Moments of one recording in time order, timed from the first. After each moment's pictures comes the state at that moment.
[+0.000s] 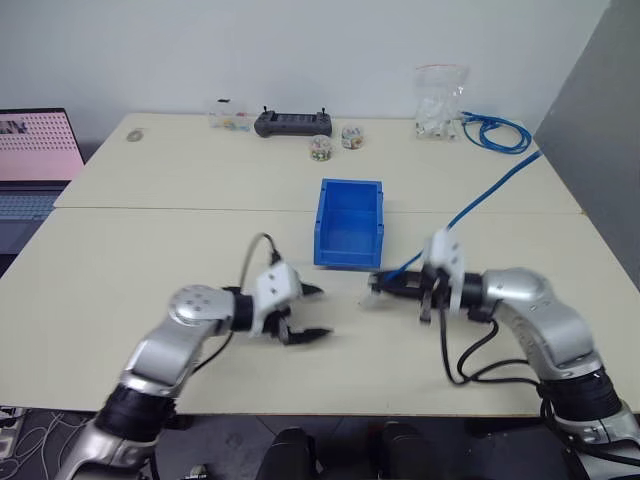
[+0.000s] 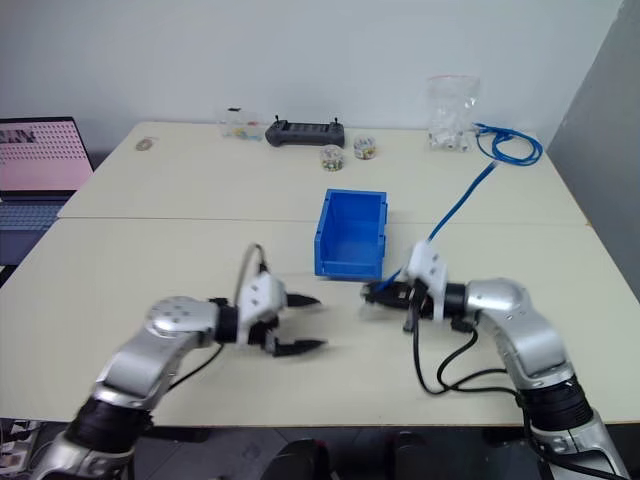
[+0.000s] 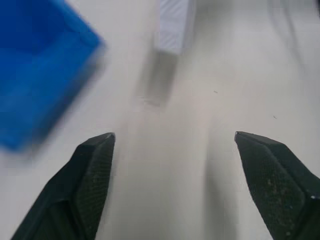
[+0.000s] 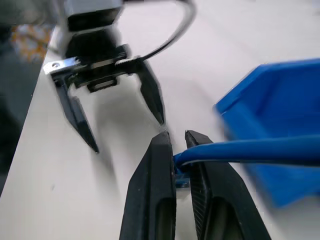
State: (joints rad) left arm -0.29 0.64 -0.07 -0.30 -0.26 0.48 -1.01; right arm -0.43 -0.50 0.02 -0.29 0.45 0.57 0.91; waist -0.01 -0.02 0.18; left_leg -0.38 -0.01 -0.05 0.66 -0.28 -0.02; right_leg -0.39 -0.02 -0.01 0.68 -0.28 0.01
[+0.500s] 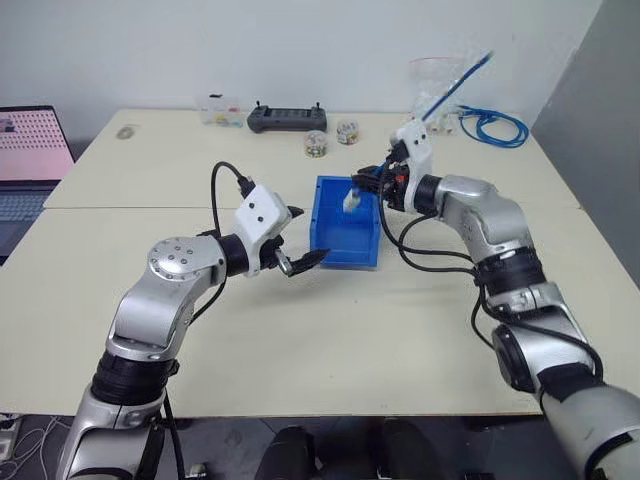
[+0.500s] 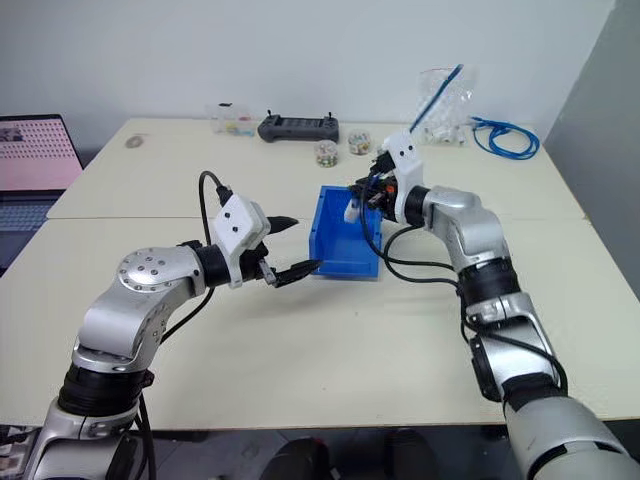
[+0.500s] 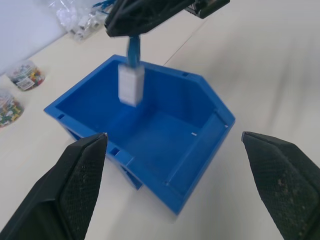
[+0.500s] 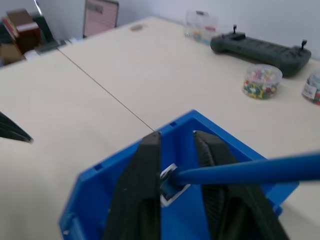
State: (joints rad) left arm -0.49 0.60 -0.05 -0.28 -0.24 0.60 -0.79; right arm -1.07 -0.32 0.11 0.59 0.25 0.48 0.75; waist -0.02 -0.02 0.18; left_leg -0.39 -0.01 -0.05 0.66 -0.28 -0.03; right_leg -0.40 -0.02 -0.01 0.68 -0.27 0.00
